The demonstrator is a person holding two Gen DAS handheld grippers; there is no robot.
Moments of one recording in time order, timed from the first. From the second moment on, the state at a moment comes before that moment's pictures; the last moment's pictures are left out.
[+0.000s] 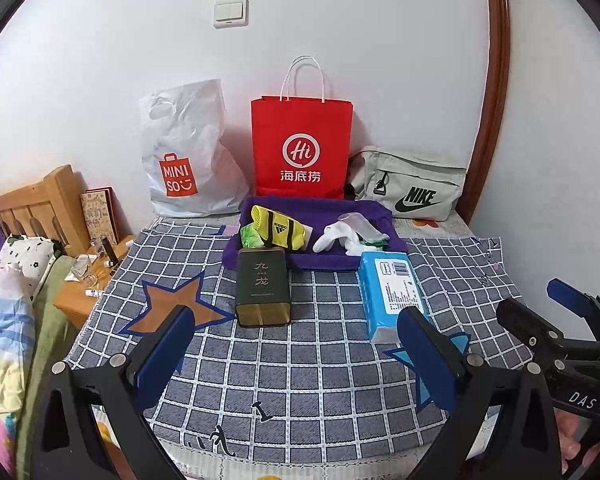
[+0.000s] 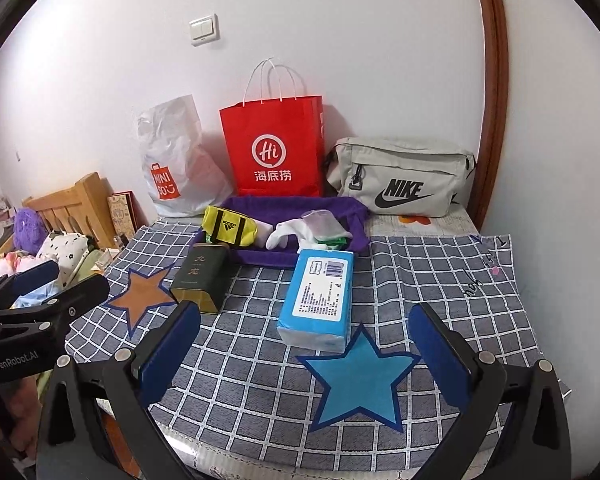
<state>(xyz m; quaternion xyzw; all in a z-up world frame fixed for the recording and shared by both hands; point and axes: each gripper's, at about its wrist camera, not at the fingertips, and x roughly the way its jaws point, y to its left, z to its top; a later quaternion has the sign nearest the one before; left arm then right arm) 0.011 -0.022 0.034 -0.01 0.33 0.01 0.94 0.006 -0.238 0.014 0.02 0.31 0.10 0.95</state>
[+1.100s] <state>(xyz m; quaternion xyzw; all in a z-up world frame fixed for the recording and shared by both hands) 0.007 -0.020 0.034 -0.02 0.33 0.00 0.94 0.001 -0.239 0.015 0.02 0.31 0.10 0.95</state>
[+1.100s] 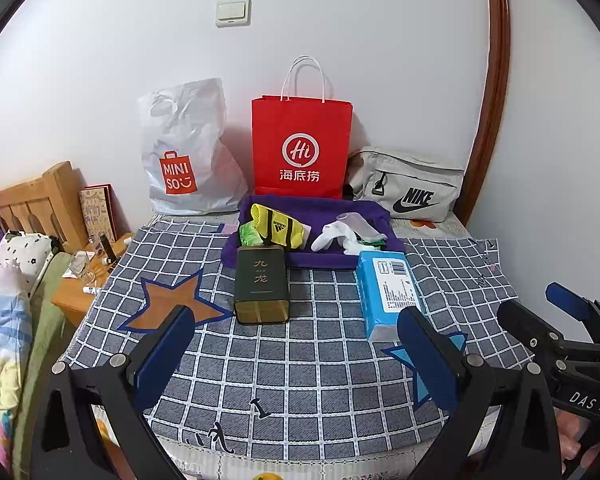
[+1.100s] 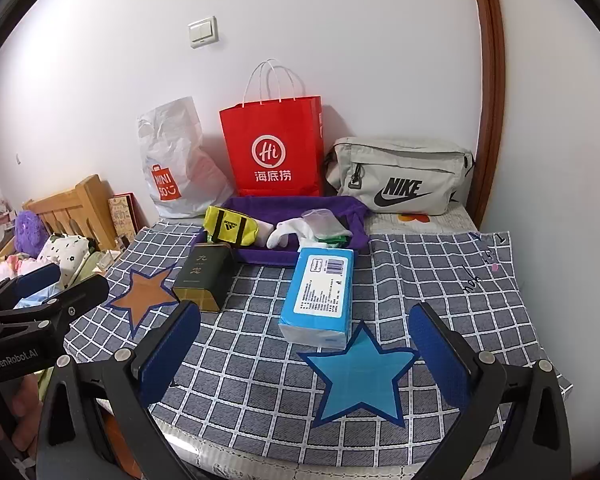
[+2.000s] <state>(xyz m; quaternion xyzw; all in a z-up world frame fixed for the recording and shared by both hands) 0.004 -0.021 0.035 -0.02 0.33 0.00 0.94 -0.002 -0.238 0.015 0.02 0.31 0.10 0.95</state>
